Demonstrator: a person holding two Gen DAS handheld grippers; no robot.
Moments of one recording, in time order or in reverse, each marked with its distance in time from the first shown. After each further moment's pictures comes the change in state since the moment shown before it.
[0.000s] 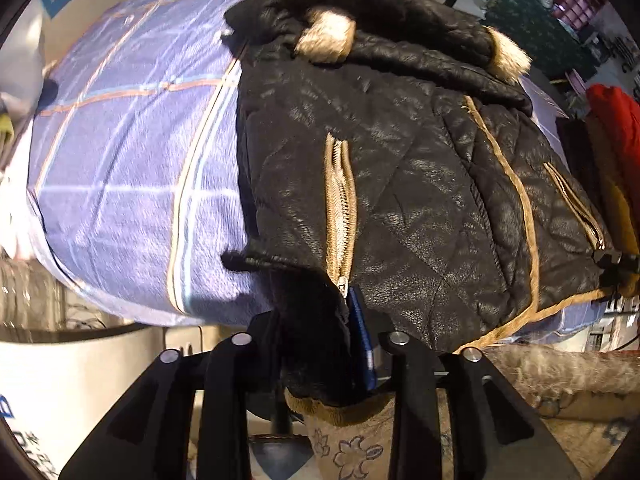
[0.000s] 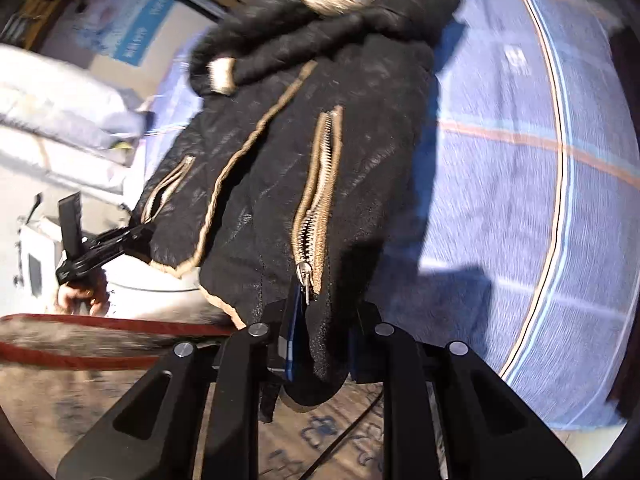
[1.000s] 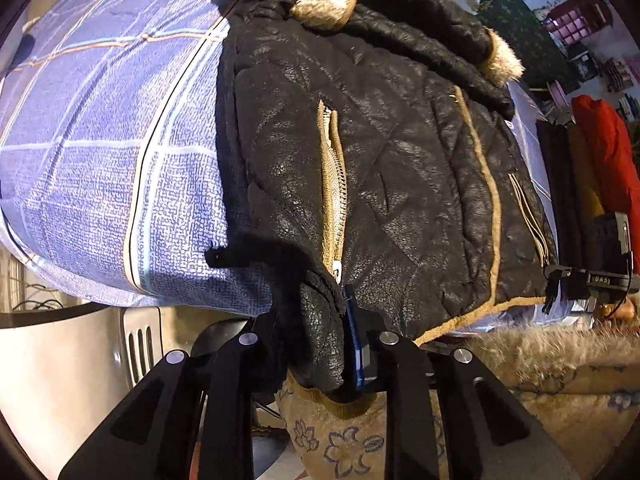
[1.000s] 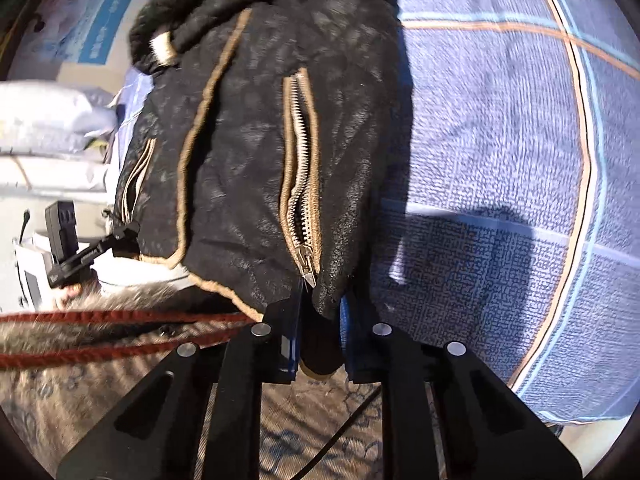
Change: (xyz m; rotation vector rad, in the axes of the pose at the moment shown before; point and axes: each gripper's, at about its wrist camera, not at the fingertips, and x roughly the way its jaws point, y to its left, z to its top) left arm -0.006 0.016 0.013 0.009 0.048 -0.169; right arm 0.036 -0.048 -0.019 0.060 0.149 0.019
